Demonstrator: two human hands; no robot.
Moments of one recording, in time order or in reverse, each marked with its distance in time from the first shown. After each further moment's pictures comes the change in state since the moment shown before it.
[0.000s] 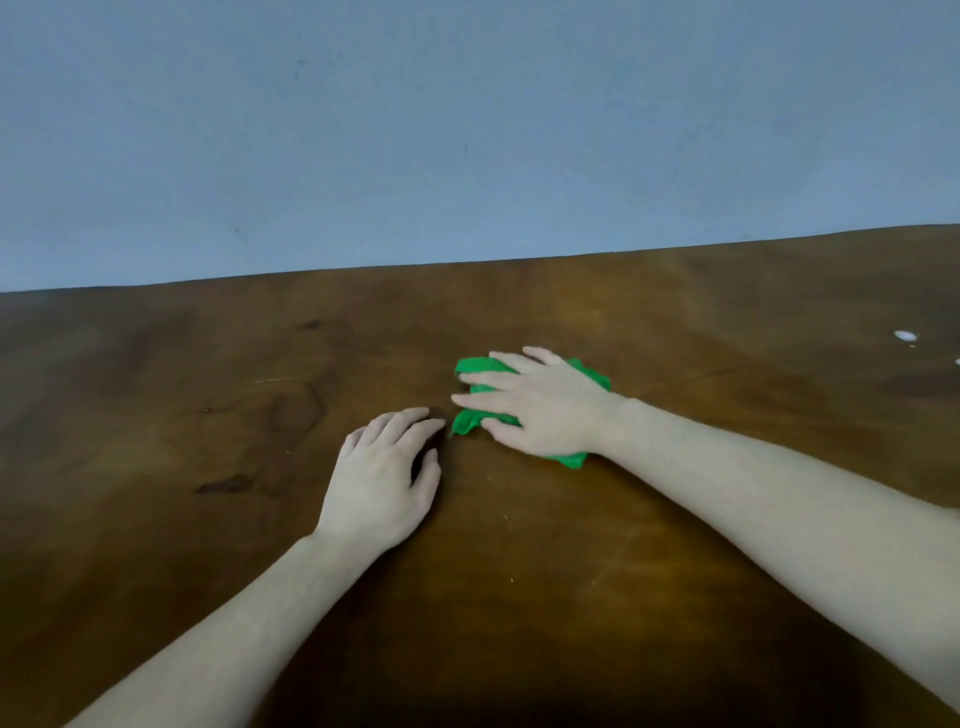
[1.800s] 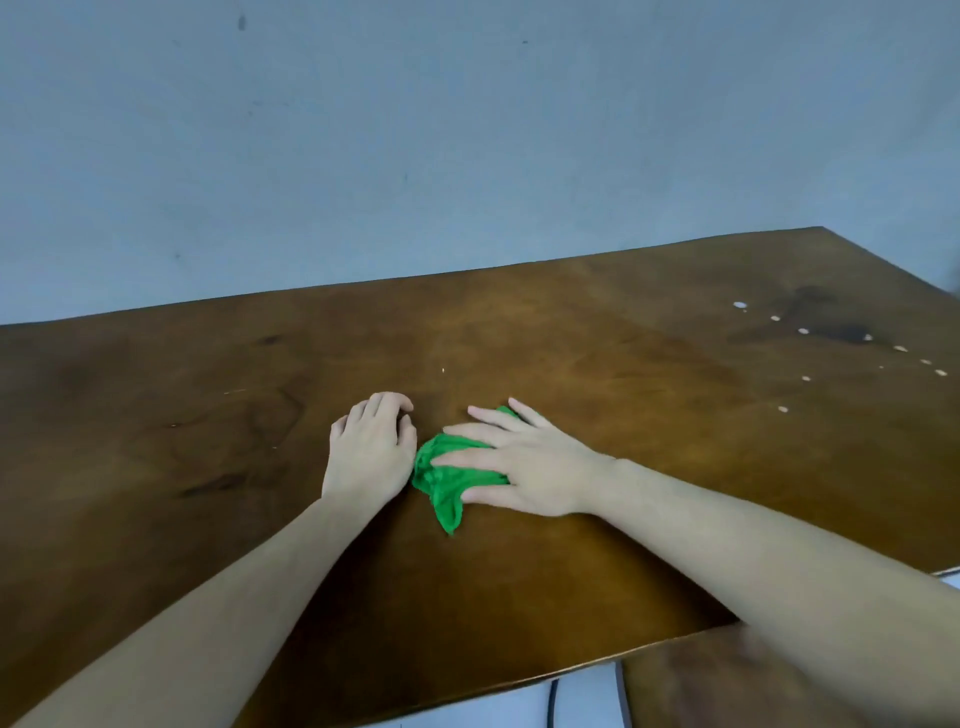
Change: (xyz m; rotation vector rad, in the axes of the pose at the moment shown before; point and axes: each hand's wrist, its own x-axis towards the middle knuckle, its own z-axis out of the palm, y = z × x) left_hand 0.000 -0.007 0.004 -0.183 0.039 0.016; right_hand -0.087 -0.096 0.021 0.126 0.006 0.102
